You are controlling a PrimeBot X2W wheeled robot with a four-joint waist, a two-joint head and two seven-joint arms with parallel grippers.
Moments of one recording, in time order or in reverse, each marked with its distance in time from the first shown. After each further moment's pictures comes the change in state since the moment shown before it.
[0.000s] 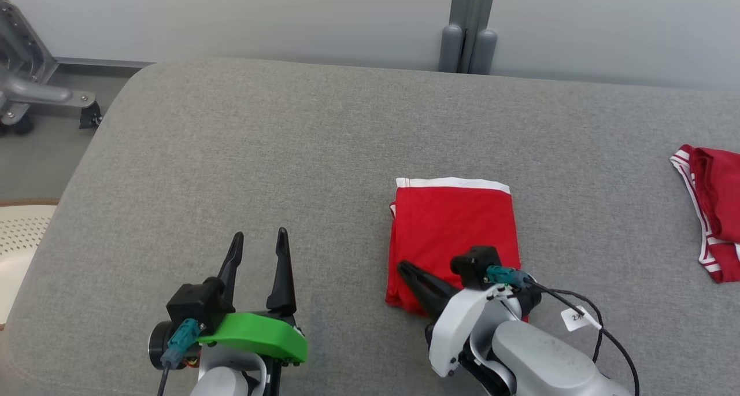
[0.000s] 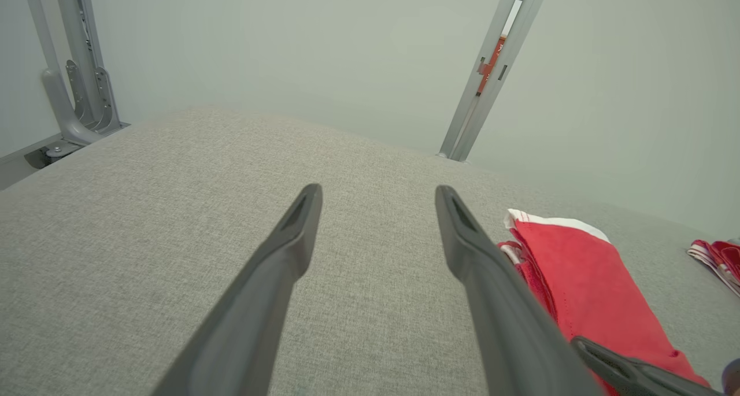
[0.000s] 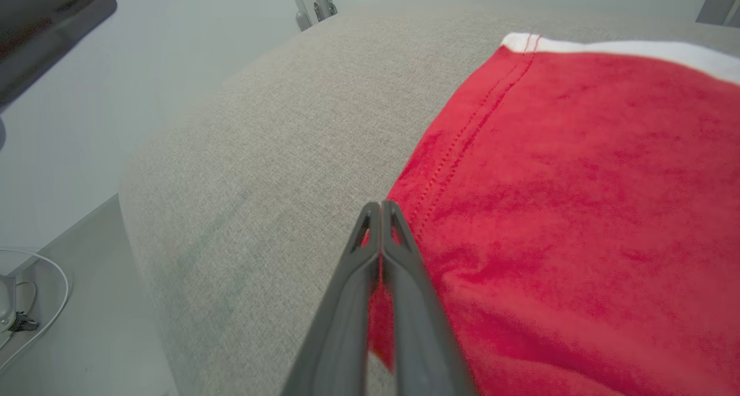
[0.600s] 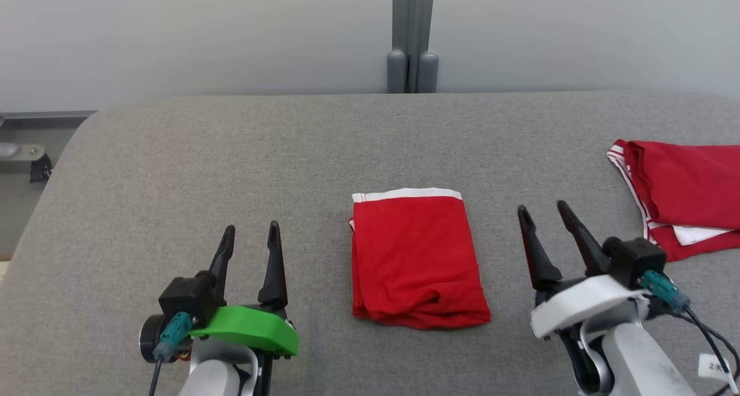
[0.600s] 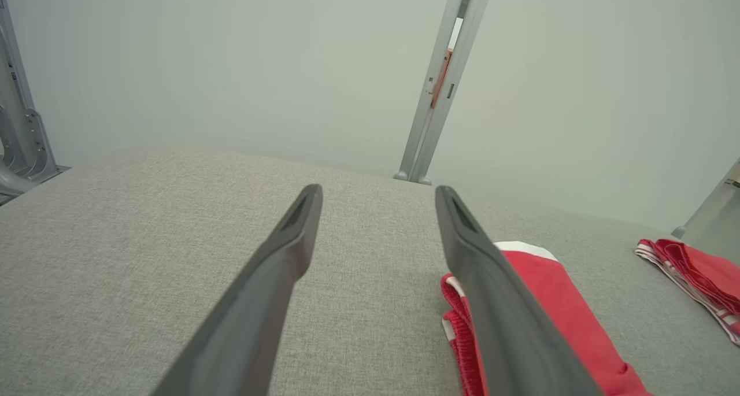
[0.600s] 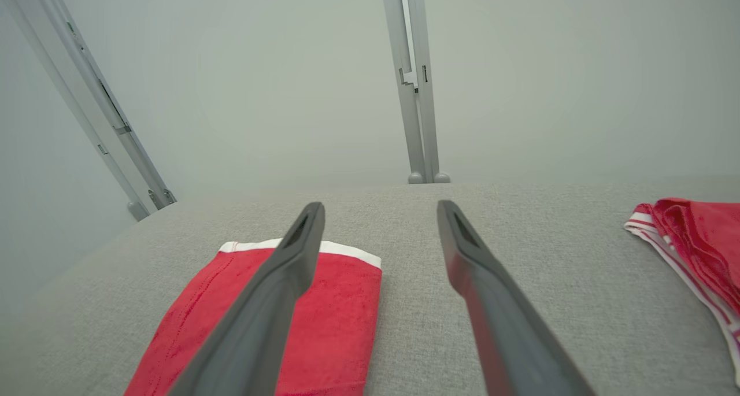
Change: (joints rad) left arm -0.025 -0.016 0.056 0.034 0.049 -0.047 0.000; right arm 0.293 -0.014 -0.687 -0.399 -0.330 0.000 -0.017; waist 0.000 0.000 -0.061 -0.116
